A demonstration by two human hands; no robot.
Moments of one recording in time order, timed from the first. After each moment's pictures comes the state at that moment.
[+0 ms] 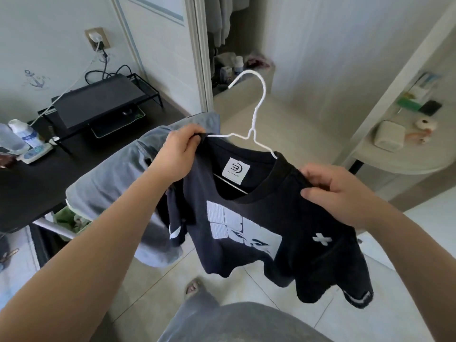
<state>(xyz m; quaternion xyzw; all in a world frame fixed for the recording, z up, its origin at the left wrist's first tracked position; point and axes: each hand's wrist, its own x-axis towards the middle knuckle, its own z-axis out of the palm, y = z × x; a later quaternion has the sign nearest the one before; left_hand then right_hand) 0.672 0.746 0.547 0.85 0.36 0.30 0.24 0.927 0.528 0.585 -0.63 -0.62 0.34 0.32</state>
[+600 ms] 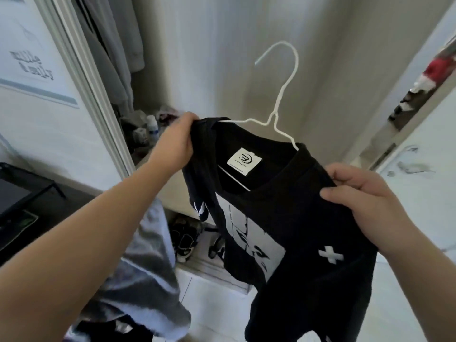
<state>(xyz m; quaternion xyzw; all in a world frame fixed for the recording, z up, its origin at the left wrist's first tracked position) 0.874 0.949 0.605 0.92 0.15 0.31 0.20 0.936 0.596 0.673 -0.70 -0.36 0.20 0.58</state>
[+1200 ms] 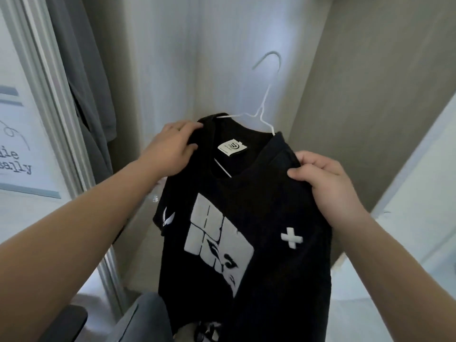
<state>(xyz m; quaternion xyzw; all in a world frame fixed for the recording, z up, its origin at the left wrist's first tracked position) 0.939 1.076 0.725 0.95 0.03 0.29 0.13 0.940 0.757 0.755 -0.69 -0.28 0.06 0.67</state>
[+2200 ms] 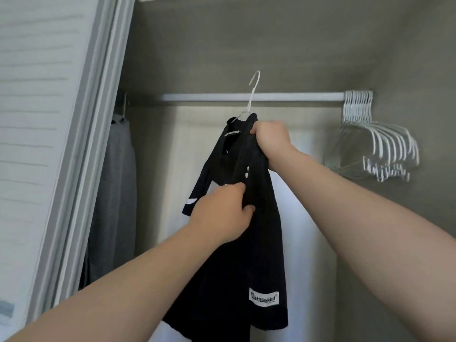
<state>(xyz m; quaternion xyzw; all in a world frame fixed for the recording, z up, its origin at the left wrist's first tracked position) 0.987 1.035 0.965 0.89 0.07 0.44 0.08 1.084 0.971 1.098 -0.59 -0.37 -0.12 0.71</state>
